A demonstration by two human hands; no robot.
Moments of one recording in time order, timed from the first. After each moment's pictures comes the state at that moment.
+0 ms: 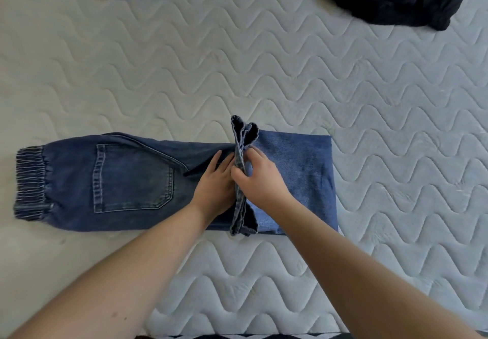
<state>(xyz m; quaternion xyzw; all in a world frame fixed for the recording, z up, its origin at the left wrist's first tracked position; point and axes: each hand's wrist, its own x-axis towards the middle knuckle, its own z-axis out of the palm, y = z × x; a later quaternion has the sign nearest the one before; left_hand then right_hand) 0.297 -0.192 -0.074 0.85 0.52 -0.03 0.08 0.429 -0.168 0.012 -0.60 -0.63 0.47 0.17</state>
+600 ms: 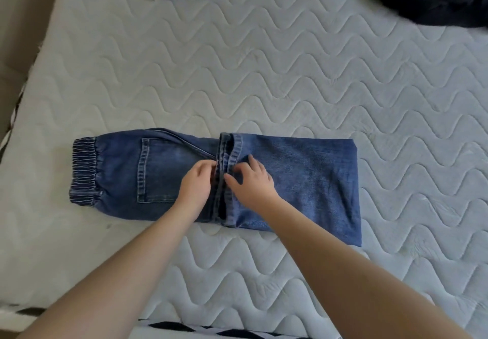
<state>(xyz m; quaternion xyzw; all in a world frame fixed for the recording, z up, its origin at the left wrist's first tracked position) 0.201 -0.213 -0.046 0.30 0.78 0.29 0.47 0.347 -0.178 -0.038 -0.58 -0.68 0.44 -0.06</state>
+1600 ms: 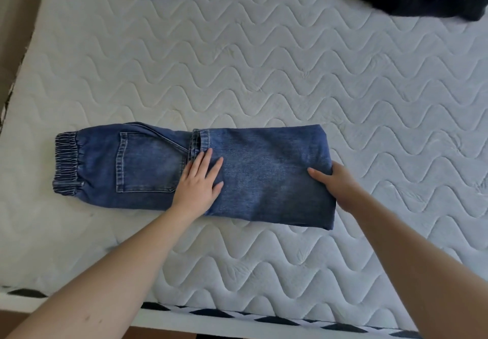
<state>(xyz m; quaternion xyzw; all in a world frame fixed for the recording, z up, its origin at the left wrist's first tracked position) 0.251 -0.238 -0.072 0.74 0.66 -0.07 0.11 0.590 -0.157 -0.047 -0.69 -0.39 0.60 0.13</state>
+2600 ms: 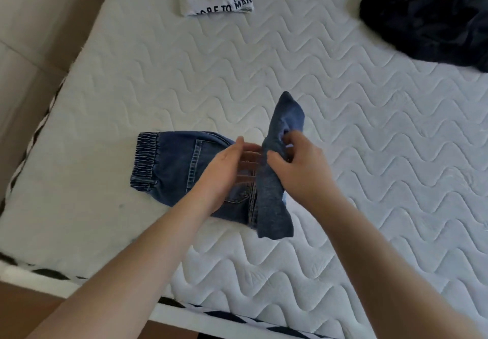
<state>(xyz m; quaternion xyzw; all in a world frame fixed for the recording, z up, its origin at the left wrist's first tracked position) 0.261 -0.206 0.080 0.26 0.61 0.38 0.64 0.416 -0.171 0.133 -0.60 -0.64 0.44 0.18</state>
